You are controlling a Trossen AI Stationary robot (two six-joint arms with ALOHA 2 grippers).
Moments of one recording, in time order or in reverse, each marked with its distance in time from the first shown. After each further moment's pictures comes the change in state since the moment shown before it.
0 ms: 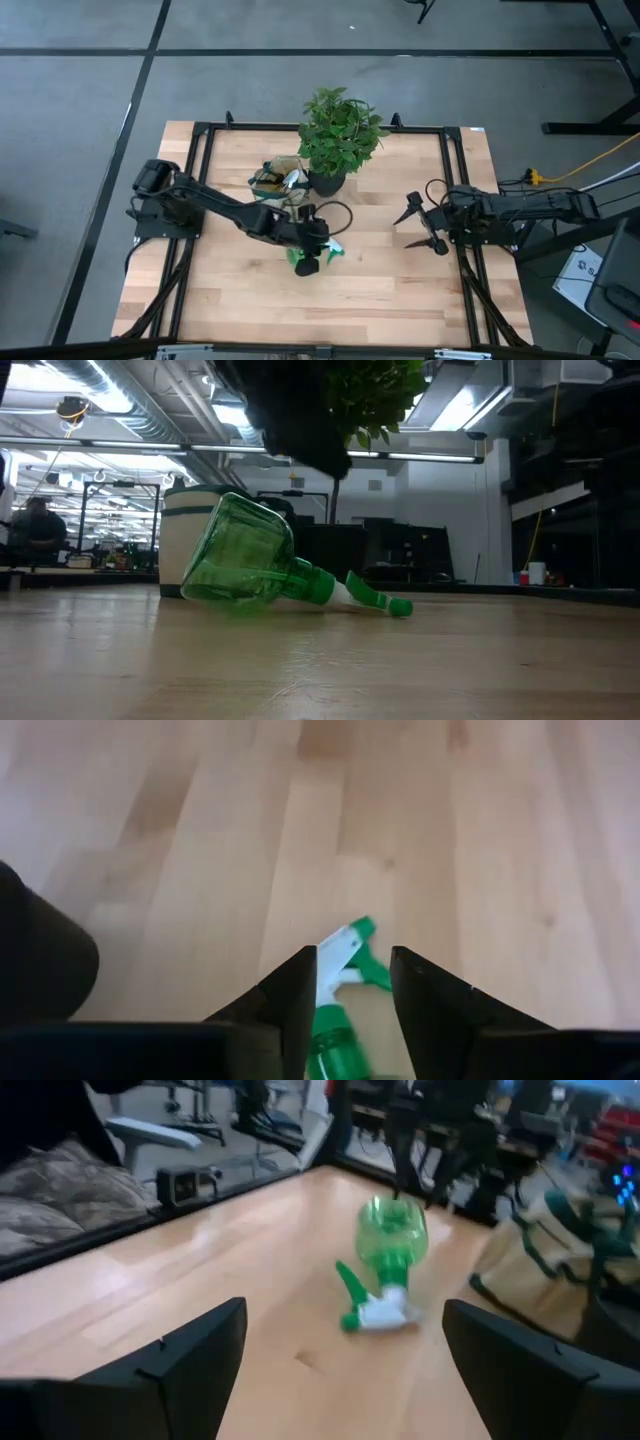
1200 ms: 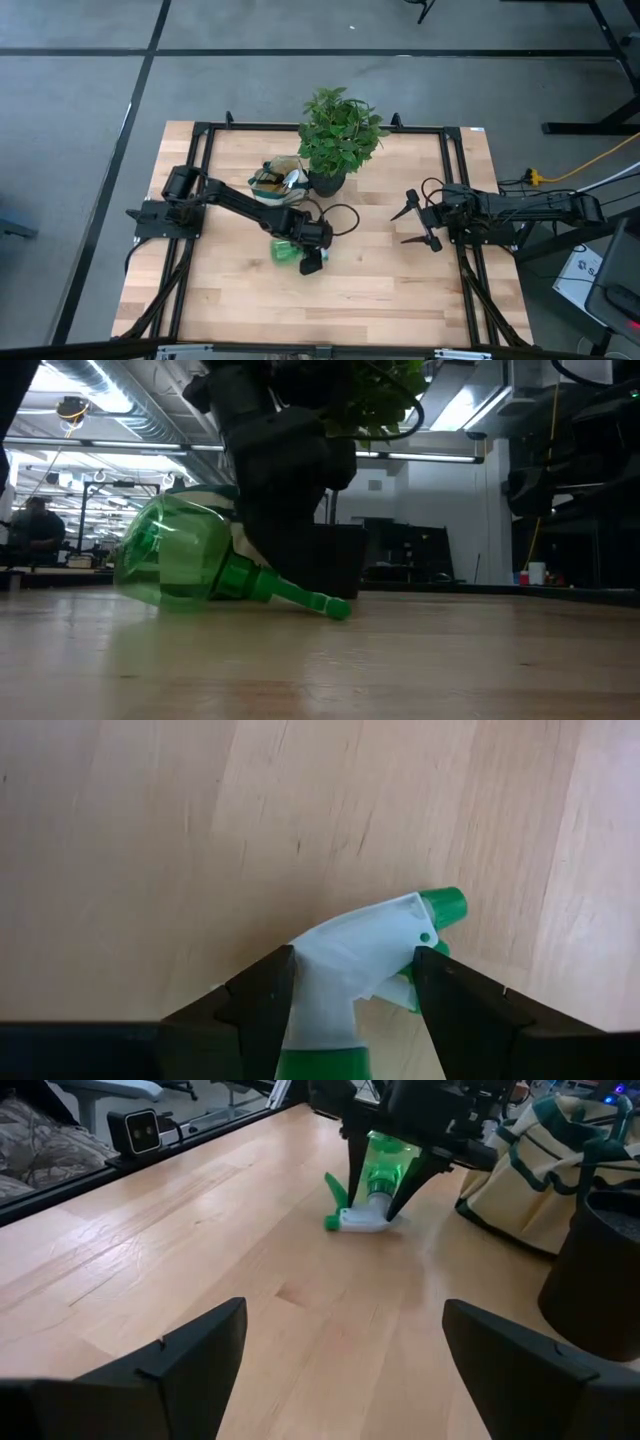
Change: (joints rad) left arm 0.078 0.223 0.043 -0.172 0.232 -0.196; right arm -0.060 0.080 0.001 -0.059 0.036 0.007
